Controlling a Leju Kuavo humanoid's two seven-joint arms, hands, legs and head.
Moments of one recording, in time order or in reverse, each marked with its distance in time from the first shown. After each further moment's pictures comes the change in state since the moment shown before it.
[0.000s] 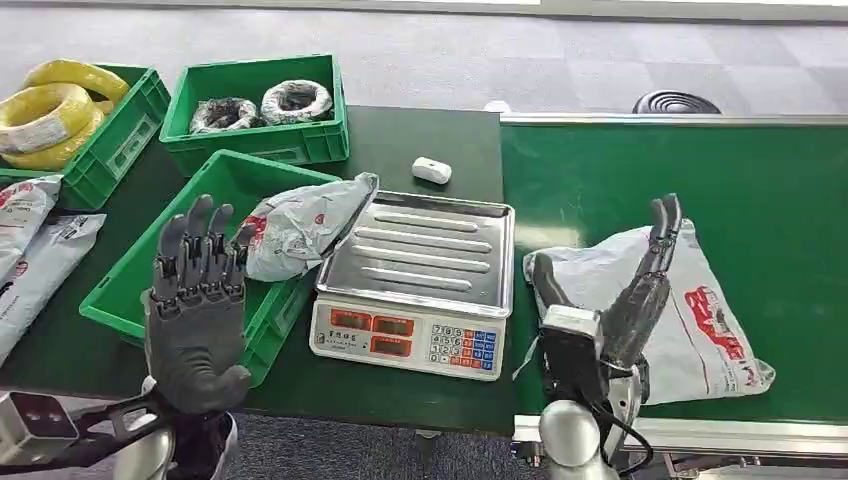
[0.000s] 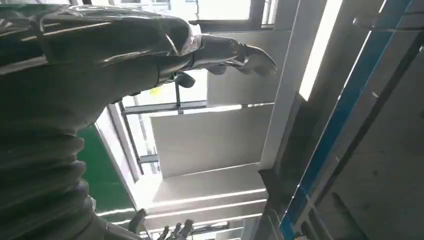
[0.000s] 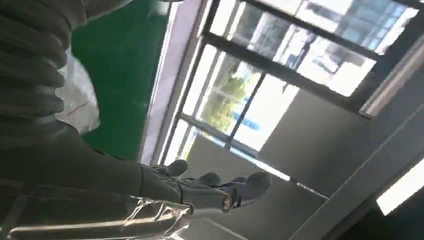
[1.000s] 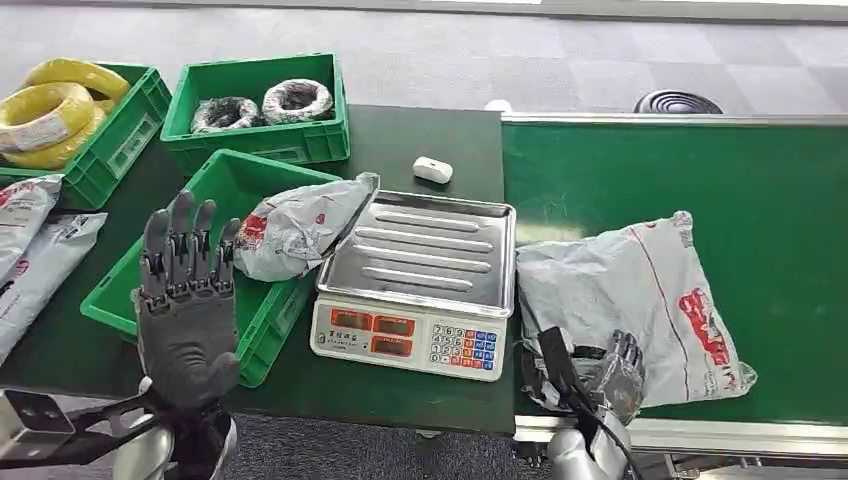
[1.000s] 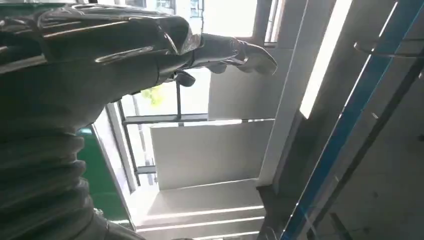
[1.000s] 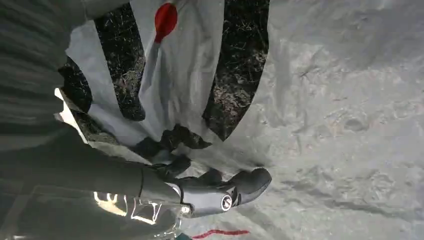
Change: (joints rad) left arm -0.003 0.040 -0.024 0.015 0.050 0.094 -0.016; right arm -0.221 -0.037 -0.652 0.934 0.462 -0.007 0.272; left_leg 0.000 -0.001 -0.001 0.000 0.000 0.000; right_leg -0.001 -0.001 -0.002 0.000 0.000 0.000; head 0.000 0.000
